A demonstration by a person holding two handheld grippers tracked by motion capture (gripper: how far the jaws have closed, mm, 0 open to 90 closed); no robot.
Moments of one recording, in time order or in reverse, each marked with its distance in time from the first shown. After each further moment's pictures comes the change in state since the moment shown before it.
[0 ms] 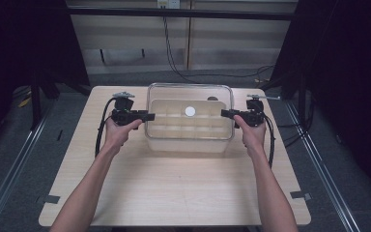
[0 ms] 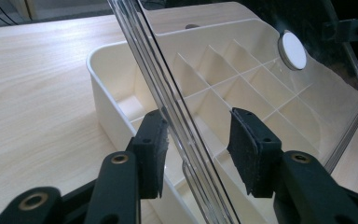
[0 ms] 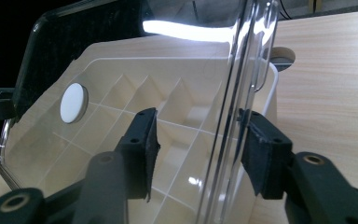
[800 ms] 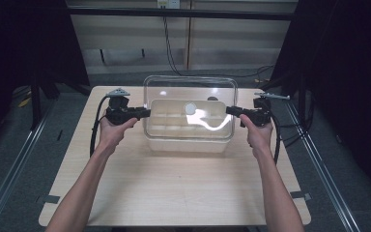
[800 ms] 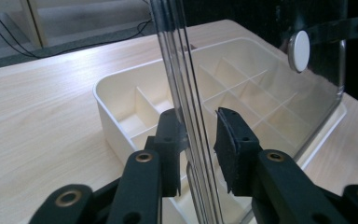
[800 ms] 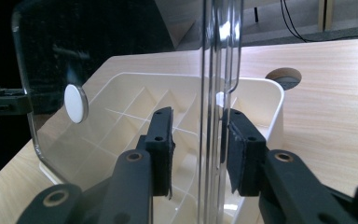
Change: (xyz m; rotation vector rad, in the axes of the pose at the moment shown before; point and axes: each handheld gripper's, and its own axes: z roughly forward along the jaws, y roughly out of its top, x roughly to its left) left arm -0.013 0.008 -0.027 -0.061 0.007 0.073; right arm 0.010 0.007 -0.028 -0.056 0.047 -0.027
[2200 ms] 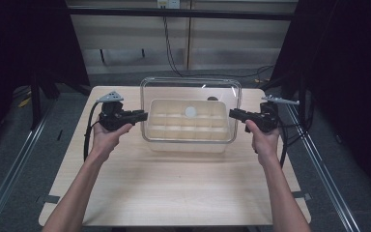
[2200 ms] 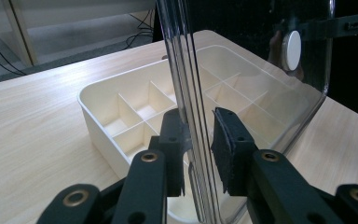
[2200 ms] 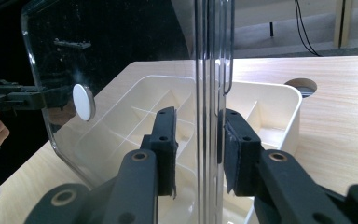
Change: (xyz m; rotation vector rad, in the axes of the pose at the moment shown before) left arm -0.021 -0.007 -0.030 -0.047 -0.039 0.051; right arm 0.018 -0.007 -0.032 -0.046 0.061 -0.045
